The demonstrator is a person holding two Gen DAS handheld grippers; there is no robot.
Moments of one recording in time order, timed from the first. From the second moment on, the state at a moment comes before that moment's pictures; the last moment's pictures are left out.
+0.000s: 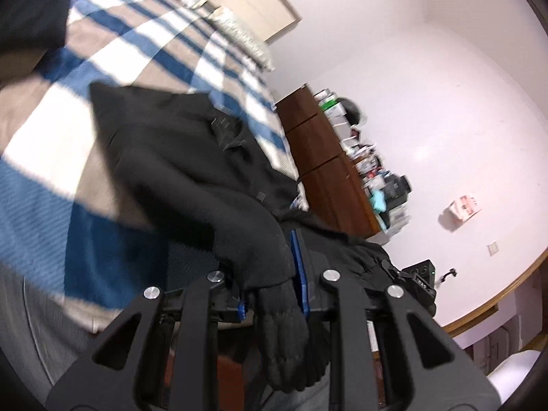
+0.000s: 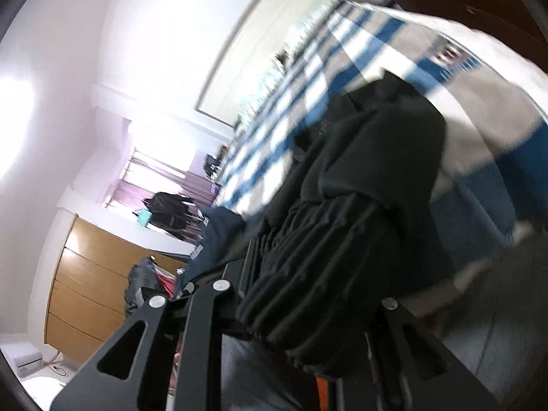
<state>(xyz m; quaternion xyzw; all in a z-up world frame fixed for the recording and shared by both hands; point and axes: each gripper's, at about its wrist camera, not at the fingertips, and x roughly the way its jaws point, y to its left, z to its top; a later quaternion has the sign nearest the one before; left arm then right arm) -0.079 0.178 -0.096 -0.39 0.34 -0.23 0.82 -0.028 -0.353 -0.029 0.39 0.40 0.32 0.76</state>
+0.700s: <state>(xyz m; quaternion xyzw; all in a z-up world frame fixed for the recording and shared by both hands) 0.193 0.225 -0.111 -0.44 0.36 -0.15 0.81 0.275 -0.266 -0.025 0.39 0.43 0.26 0.77</state>
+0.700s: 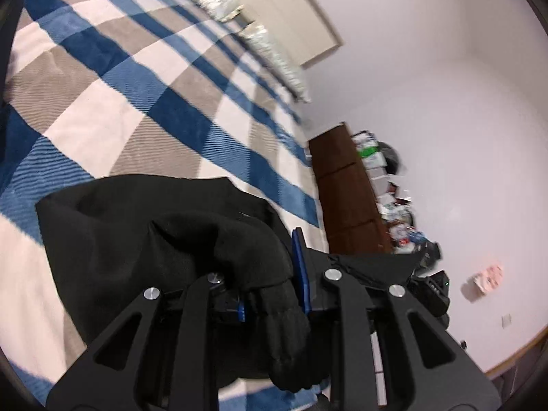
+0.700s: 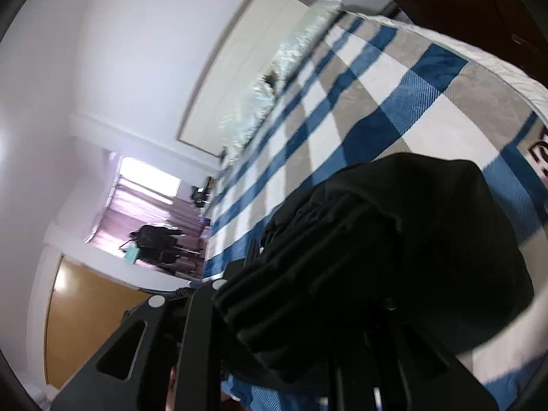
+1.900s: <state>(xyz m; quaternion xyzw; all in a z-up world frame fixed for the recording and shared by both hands) 0.318 0.260 -0.210 -0.45 0.51 -0.13 0.72 0.353 -0.222 -0.030 0.27 0.54 0.29 0.75</state>
